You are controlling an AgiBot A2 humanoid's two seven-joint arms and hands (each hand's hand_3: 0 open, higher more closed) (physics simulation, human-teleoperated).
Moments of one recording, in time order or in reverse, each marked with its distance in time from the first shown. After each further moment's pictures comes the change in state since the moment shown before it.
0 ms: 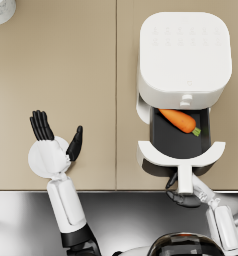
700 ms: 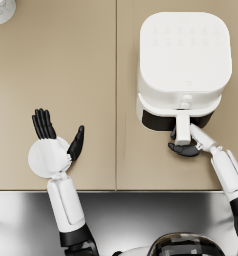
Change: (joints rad) left arm 0.002 -0.027 0.030 0.011 0.000 0.000 0.000; right arm 0.811 0.210 0.588 -0.703 -0.011 -0.239 0.041
